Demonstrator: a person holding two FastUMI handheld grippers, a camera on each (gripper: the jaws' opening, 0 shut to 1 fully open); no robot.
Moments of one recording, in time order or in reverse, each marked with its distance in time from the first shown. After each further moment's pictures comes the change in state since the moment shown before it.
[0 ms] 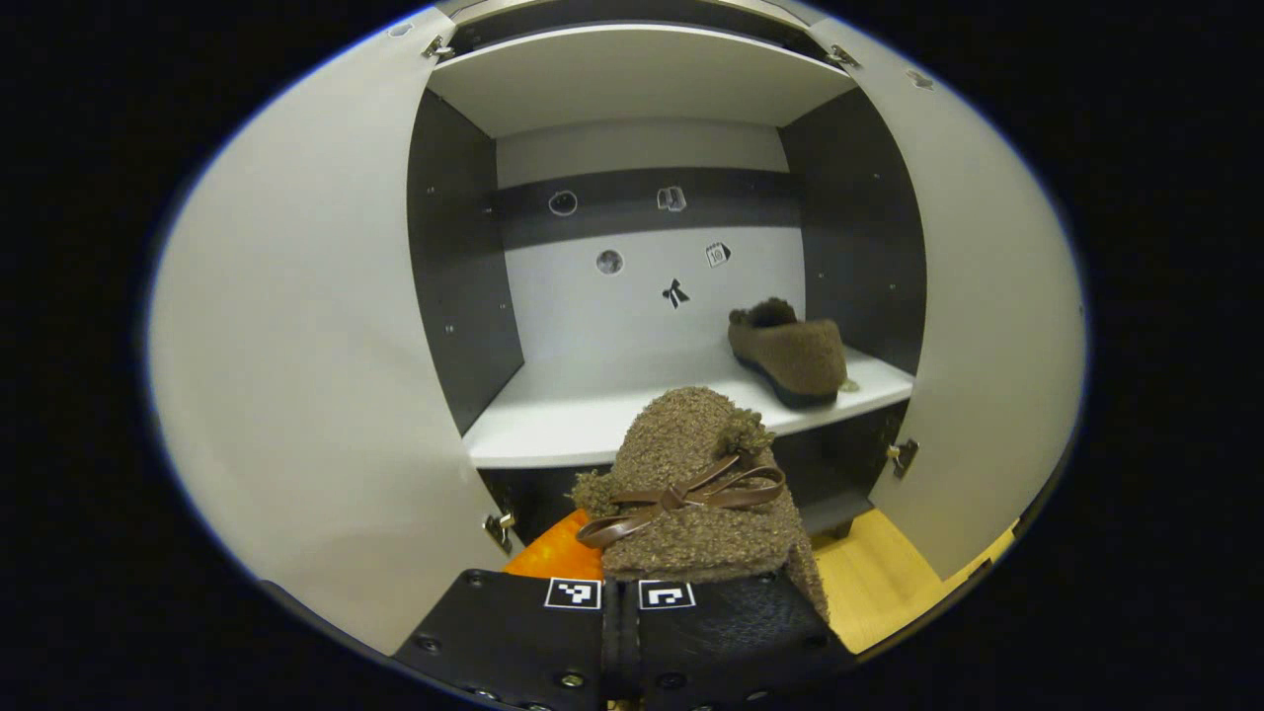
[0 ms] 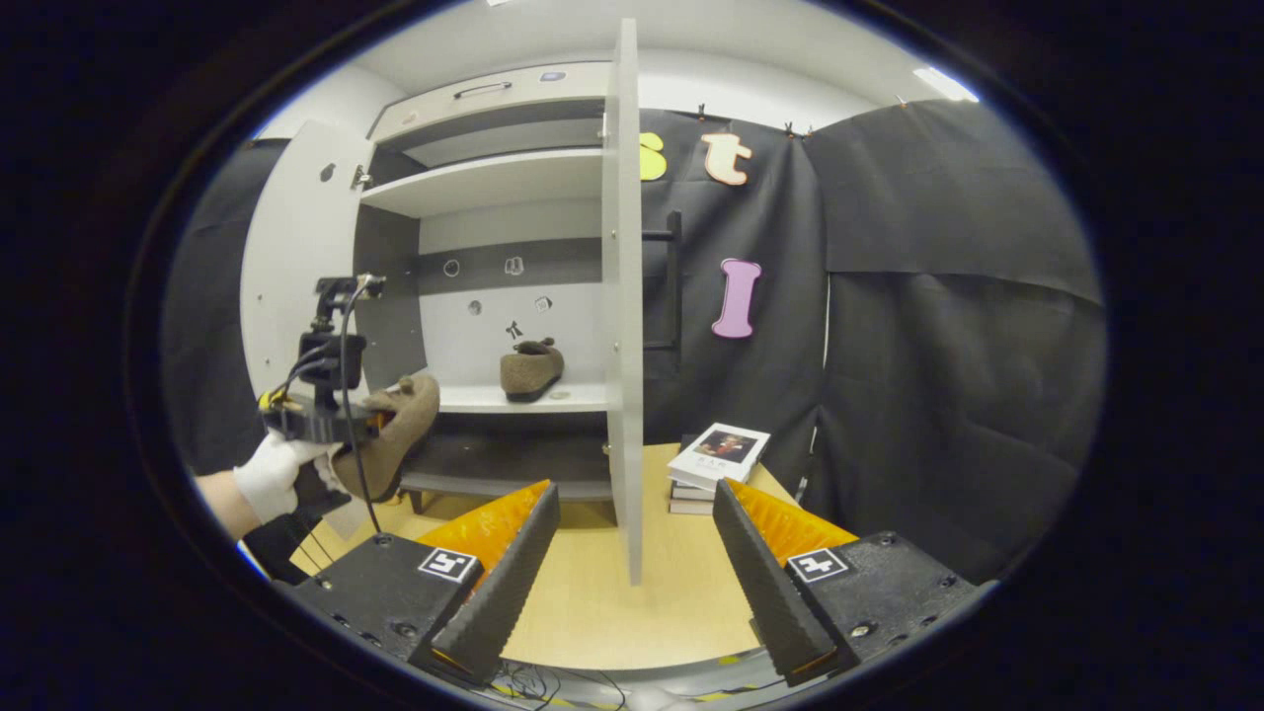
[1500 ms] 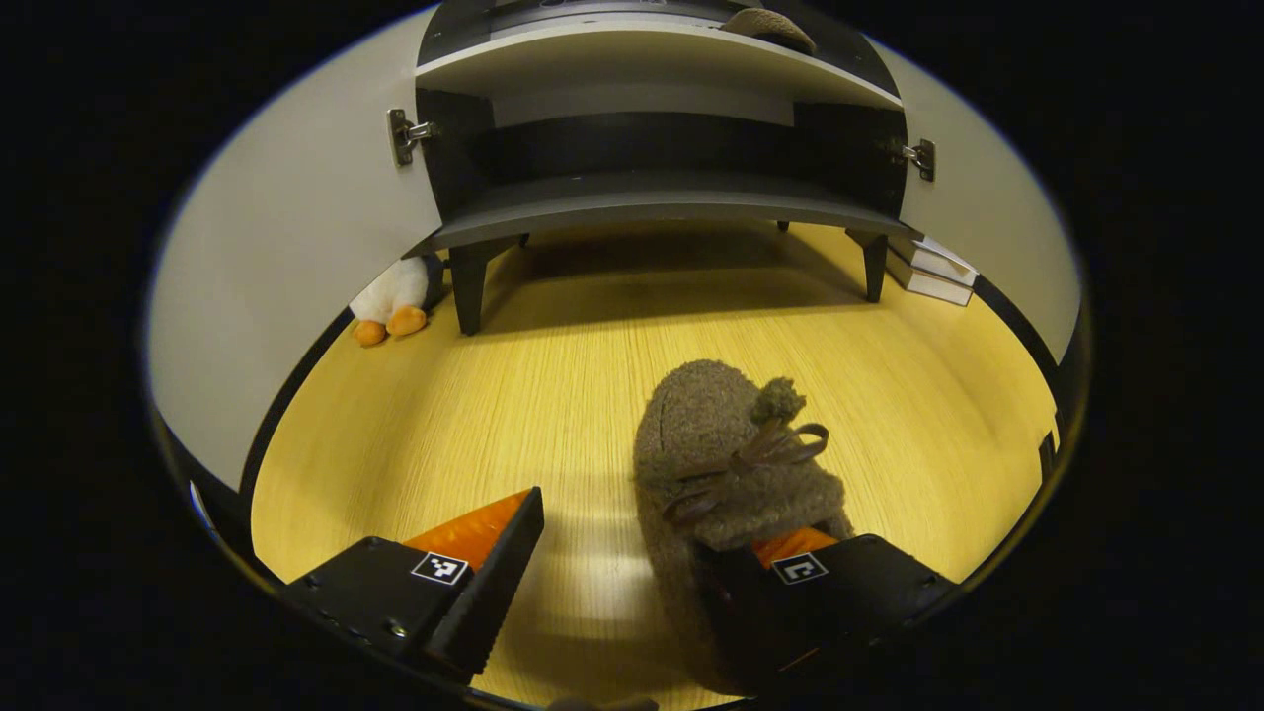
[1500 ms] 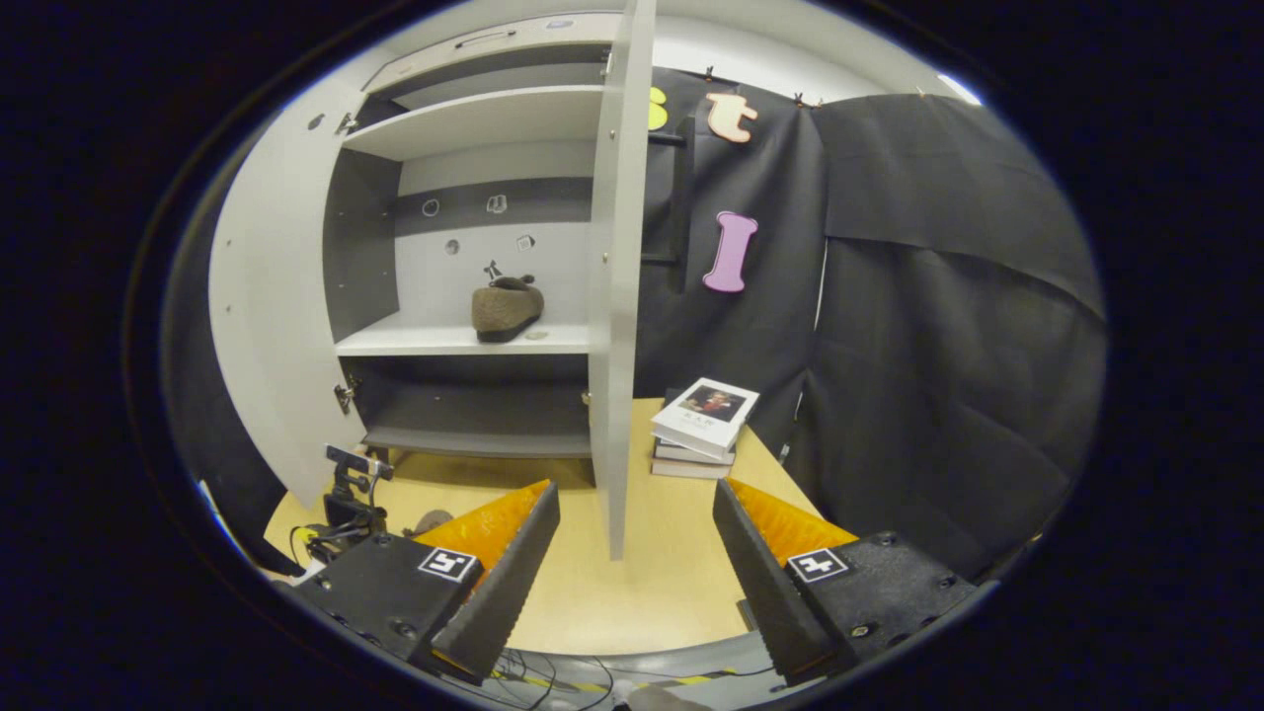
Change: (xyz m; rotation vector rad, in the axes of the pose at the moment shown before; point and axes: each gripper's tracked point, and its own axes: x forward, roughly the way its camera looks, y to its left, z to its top) left arm -0.013 -0.044 -0.360 -0.021 0.474 -0.081; right arm 0.042 -0.003 -0.048 -0.046 0.152 -0.063
